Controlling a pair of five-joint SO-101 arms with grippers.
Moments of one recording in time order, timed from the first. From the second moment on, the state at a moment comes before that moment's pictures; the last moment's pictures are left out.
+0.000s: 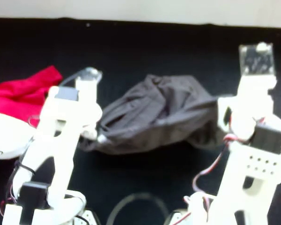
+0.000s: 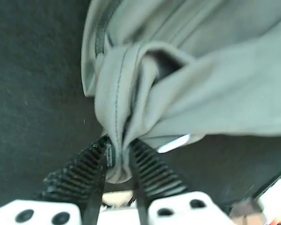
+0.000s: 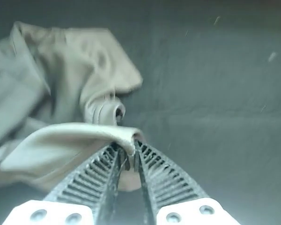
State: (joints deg) left arm 1.2 -14.1 31.3 79.8 -1.5; right arm 9.4 -44.3 23.5 77.3 17.6
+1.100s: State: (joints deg) left arm -0.7 -16.0 50.8 59.4 -16.0; right arm 9.2 -50.5 36.4 74.2 17.6
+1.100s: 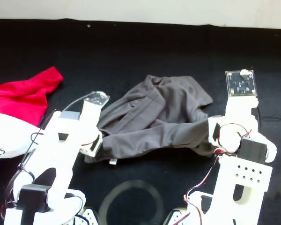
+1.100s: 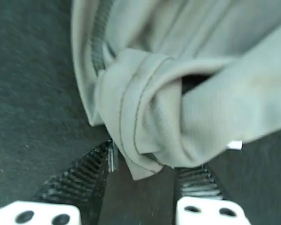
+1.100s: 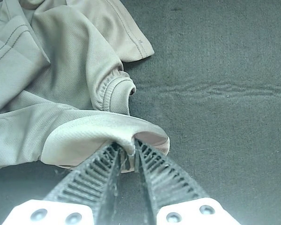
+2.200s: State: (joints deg) left arm -0.3 -11.1 50.7 56.7 -14.9; right arm 9.2 -50.5 36.9 74.1 17.6
